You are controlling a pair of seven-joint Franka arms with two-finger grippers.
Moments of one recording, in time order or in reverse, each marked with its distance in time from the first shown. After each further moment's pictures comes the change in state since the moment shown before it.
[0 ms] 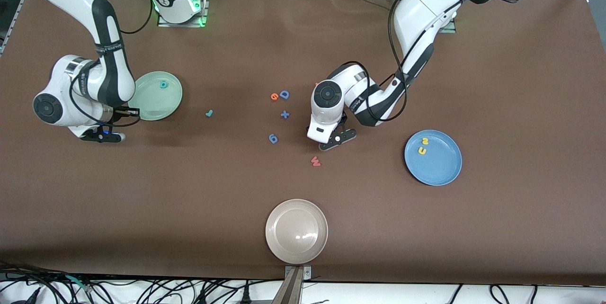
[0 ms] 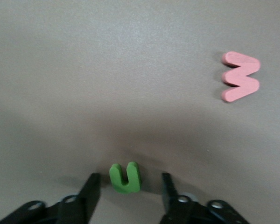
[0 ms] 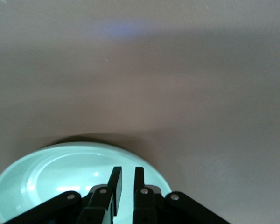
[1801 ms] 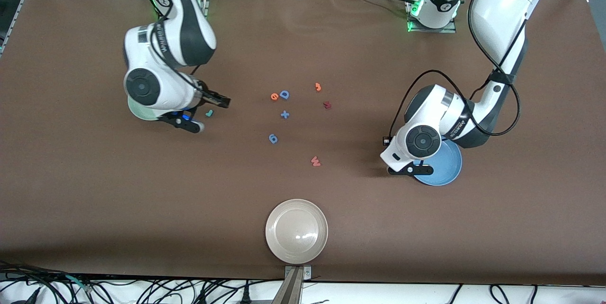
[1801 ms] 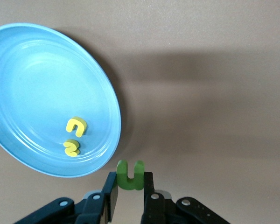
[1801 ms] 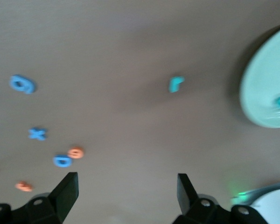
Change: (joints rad) left arm 0.321 -0.147 0.011 0.030 -0.052 -0.427 0.809; right arm 0.435 -0.101 0.074 0.318 0.186 -0.373 0.834
